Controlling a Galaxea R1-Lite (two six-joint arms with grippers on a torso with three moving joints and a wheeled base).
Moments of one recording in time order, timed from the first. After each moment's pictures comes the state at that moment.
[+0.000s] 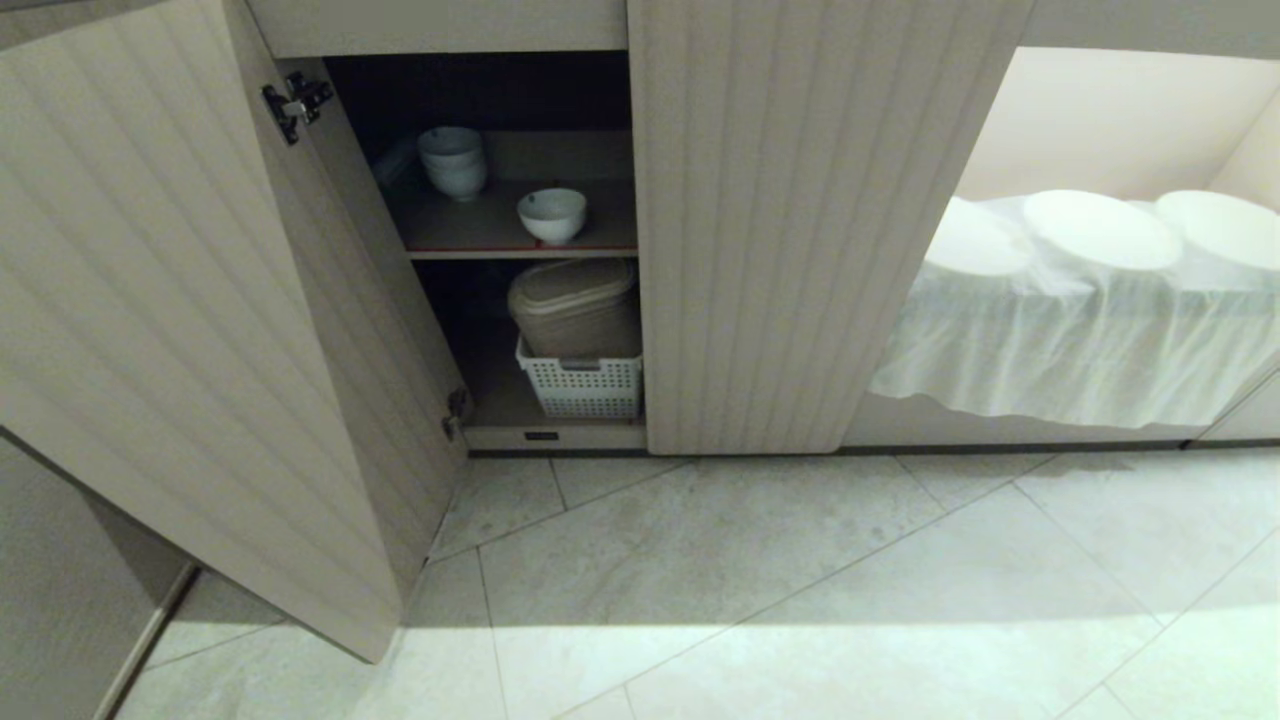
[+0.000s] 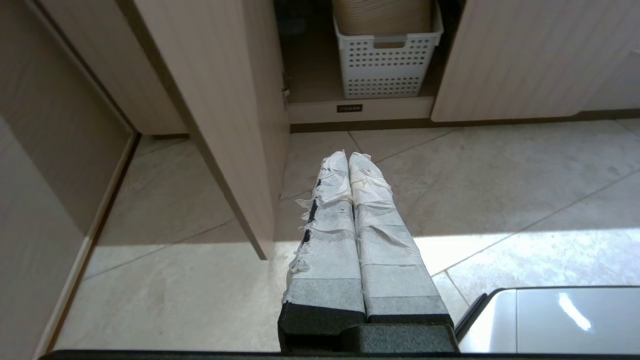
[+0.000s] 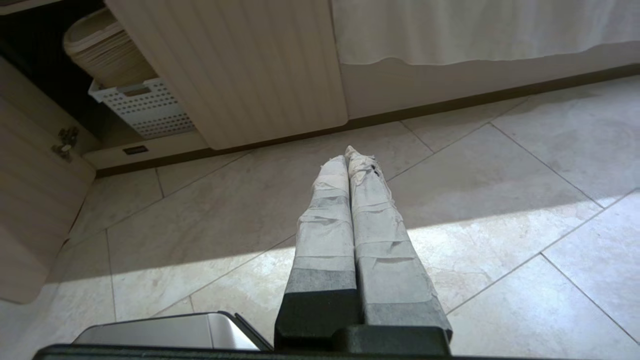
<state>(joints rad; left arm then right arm) 0.00 0.00 0.00 0.00 -0.01 0.04 0.01 0.00 0.00 -0.01 -0.06 0.20</state>
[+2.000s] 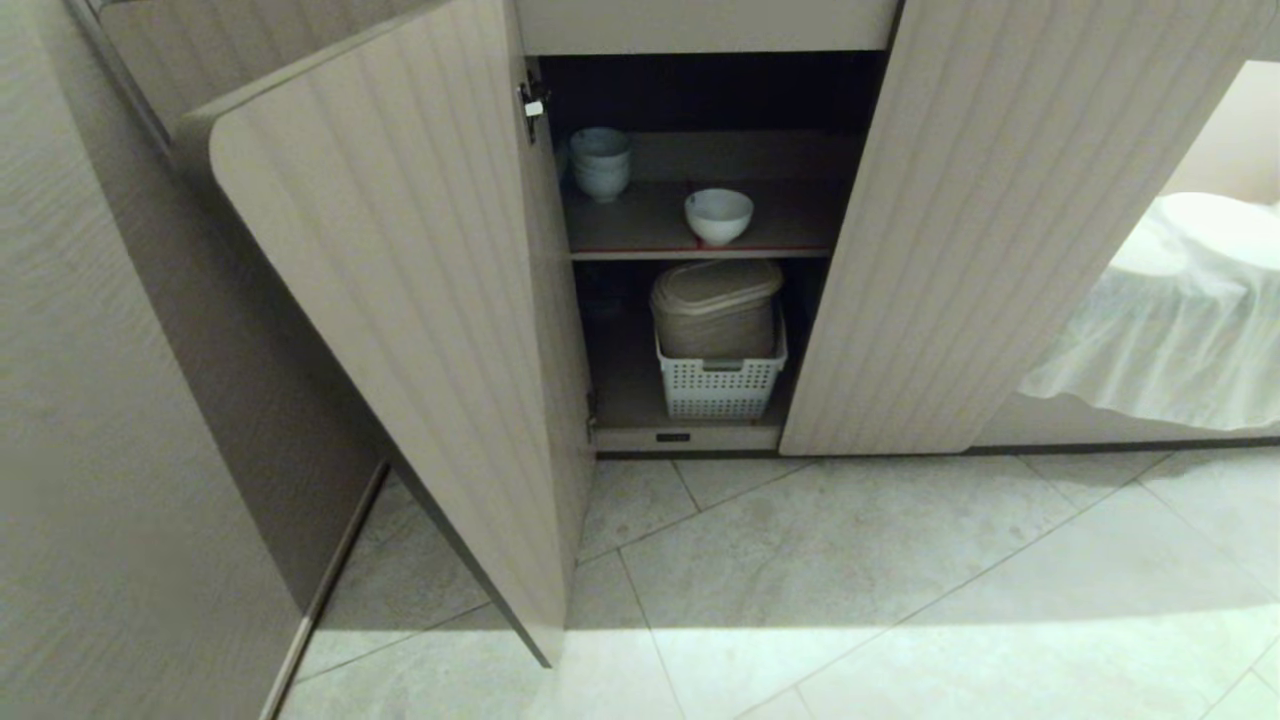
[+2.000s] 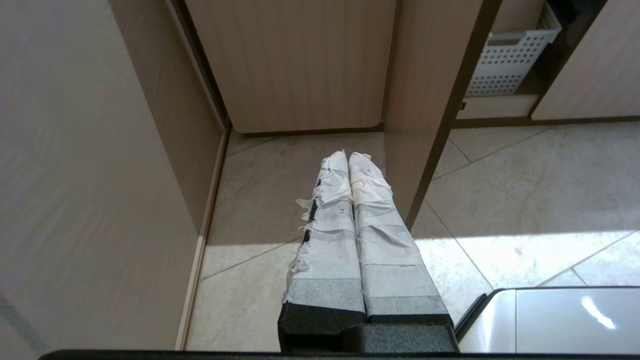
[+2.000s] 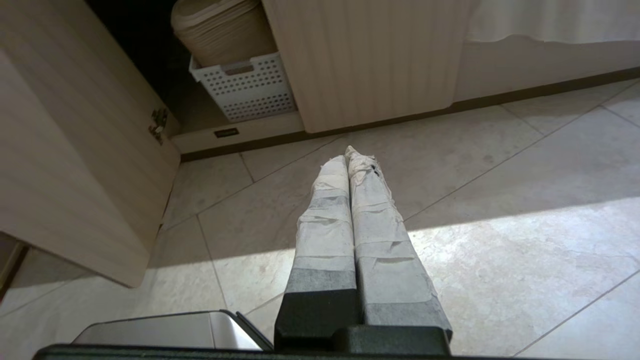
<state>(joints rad) 0.00 0.00 0.00 0.00 -0.01 0.03 0.01 0.00 0.00 -0.01 -0.05 0.20</state>
